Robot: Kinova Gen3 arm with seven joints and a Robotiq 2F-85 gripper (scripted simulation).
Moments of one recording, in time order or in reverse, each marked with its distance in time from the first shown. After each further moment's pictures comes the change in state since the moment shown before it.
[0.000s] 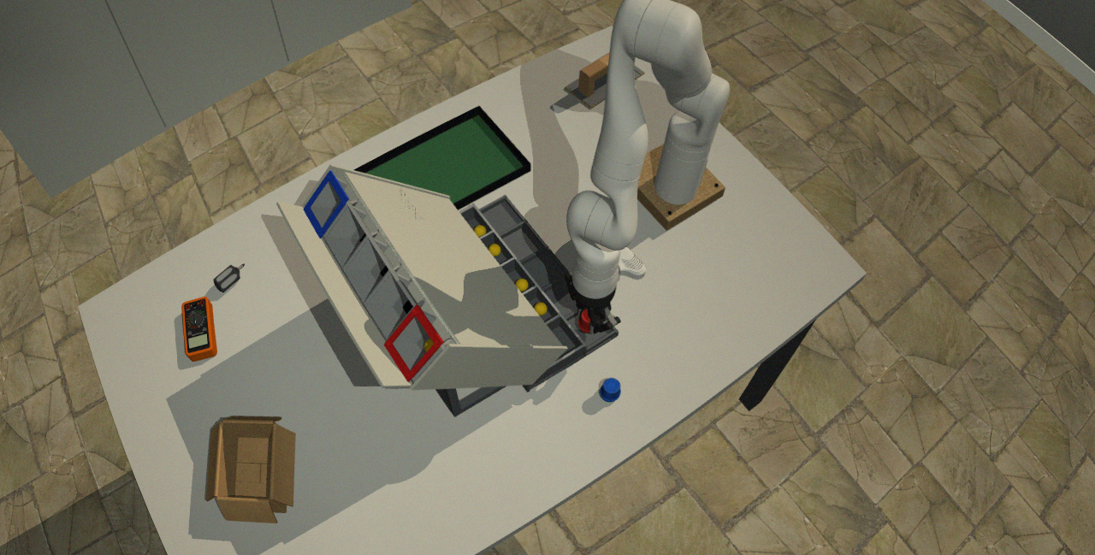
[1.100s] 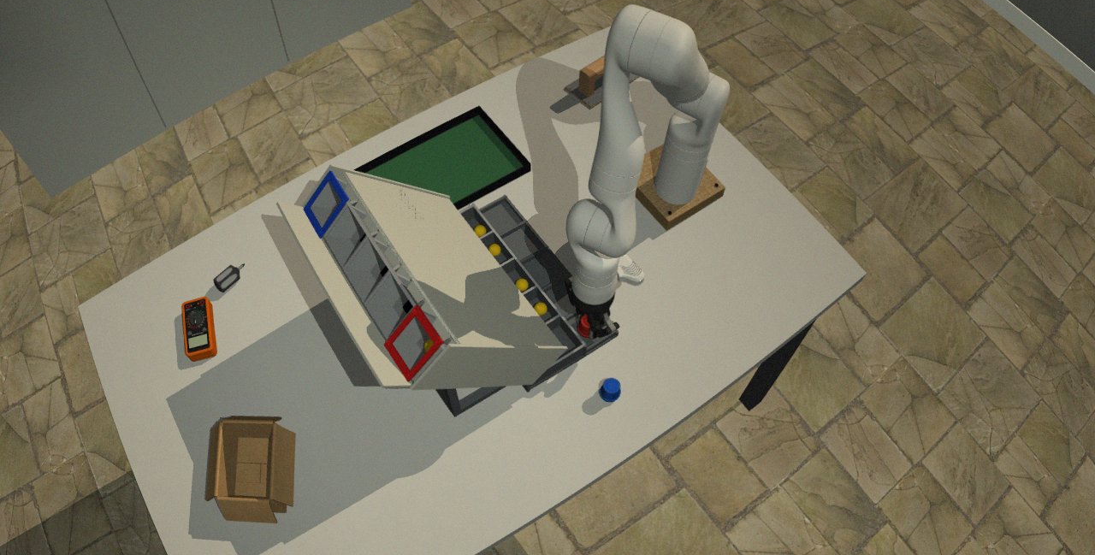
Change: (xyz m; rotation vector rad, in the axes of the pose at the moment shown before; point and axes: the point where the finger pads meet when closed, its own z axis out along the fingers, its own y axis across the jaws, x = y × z) arm 0.000 0.000 0.021 -0.001 0.001 0.001
